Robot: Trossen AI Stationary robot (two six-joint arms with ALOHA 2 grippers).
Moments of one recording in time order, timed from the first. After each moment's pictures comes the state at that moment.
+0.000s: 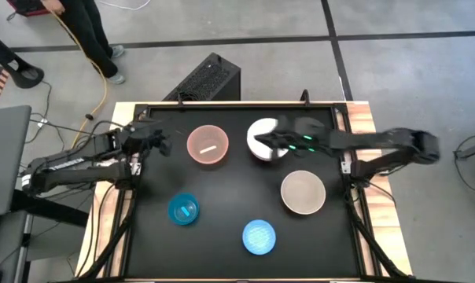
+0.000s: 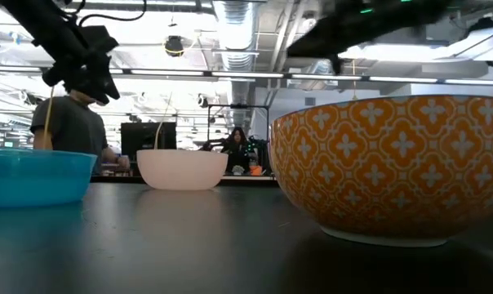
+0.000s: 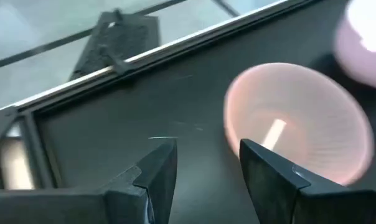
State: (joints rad) left arm 0.38 0.61 0.63 -0.68 -0.46 -0.42; right arm -0.19 1.22 0.81 0.21 0.04 0.24
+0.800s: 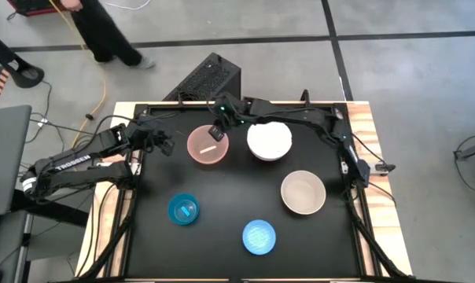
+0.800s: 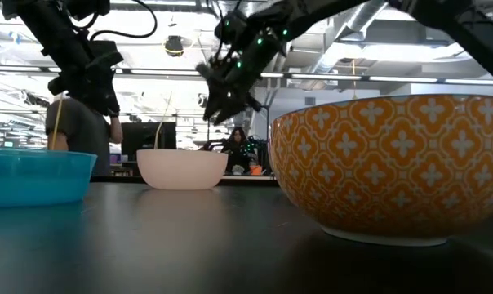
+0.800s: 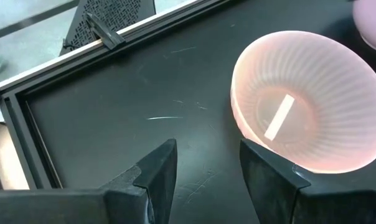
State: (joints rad) left arm 0.51 0.68 0.63 -0.68 -0.30 -0.36; right arm -0.33 2.15 1.96 -0.57 0.05 0.27
